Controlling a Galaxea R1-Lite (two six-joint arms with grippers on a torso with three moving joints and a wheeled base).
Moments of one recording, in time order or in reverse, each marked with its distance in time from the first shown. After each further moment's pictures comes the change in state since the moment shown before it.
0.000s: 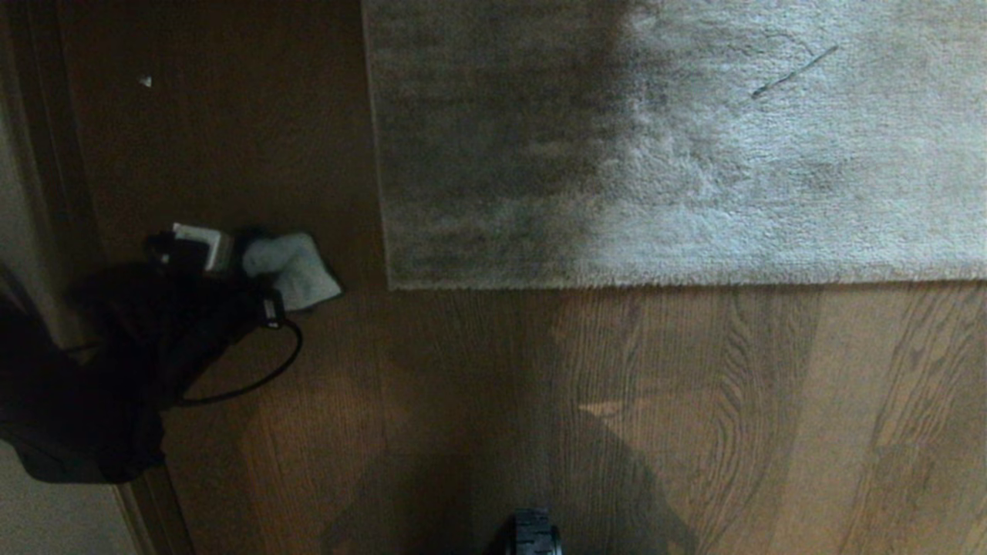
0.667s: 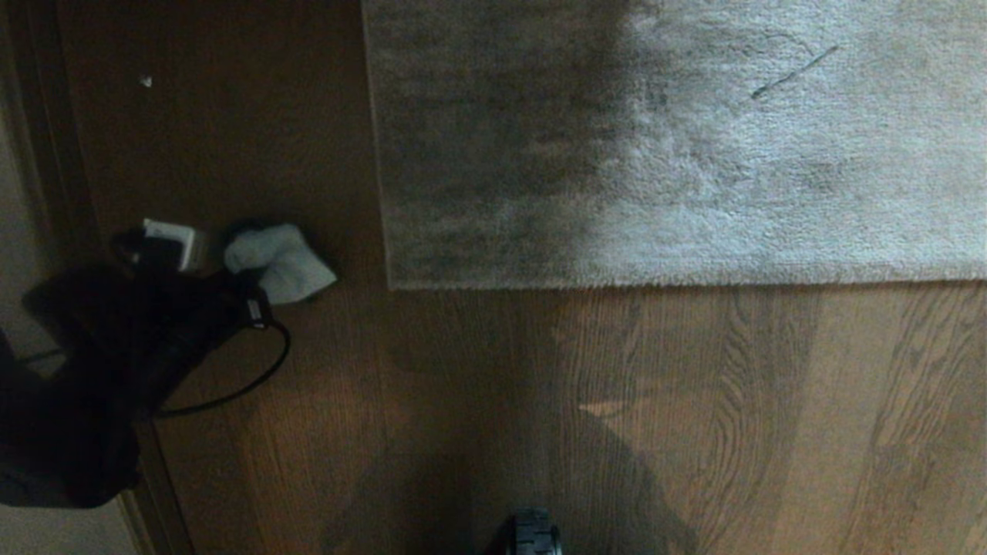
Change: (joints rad) left arm -0.003 -0.090 0.089 -0.043 0.001 -0.003; right arm 0.000 0.000 0.000 0.000 0.000 0.000
